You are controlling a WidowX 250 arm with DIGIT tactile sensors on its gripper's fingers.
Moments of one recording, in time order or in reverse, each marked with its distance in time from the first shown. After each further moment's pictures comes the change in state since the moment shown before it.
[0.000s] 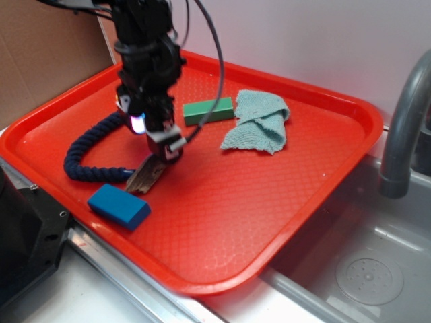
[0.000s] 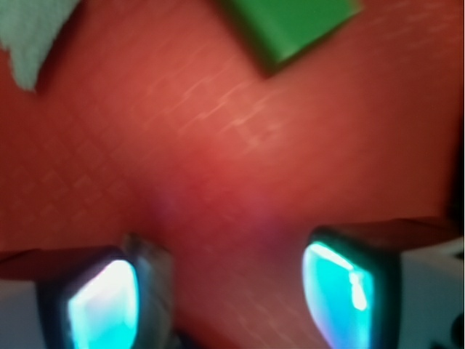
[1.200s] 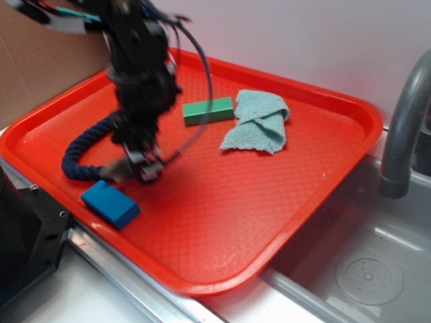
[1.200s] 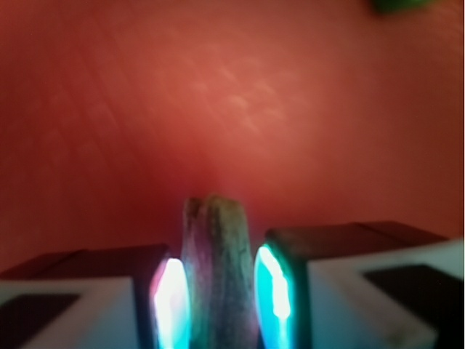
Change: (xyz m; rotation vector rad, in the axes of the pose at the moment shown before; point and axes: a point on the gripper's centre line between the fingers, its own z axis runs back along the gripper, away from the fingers) arm -0.022 0.002 0.018 0.034 -0.018 -0.127
